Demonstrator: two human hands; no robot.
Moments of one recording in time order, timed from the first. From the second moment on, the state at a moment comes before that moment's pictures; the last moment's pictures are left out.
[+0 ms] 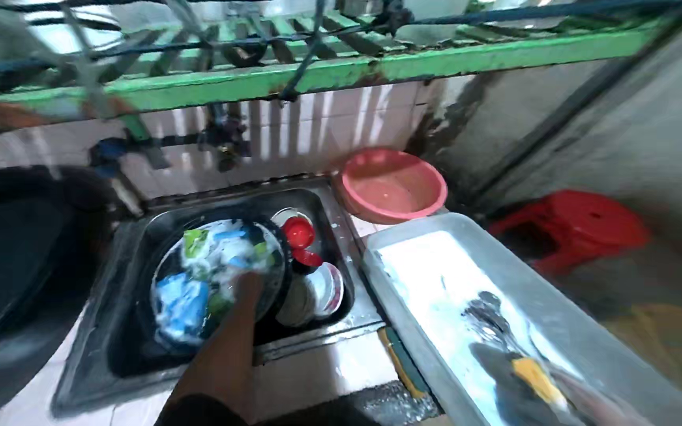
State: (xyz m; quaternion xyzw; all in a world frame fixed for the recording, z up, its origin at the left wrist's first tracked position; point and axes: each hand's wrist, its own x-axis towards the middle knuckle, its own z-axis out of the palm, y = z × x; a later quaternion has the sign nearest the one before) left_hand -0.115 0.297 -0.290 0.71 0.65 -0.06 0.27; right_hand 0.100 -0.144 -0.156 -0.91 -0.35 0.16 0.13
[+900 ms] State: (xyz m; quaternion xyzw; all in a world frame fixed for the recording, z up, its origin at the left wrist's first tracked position) left_hand -0.176 0.322 -0.295 0.73 0.37 0.29 0.49; right_hand 0.097 -0.126 -0.148 -0.94 -0.24 0.25 0.02
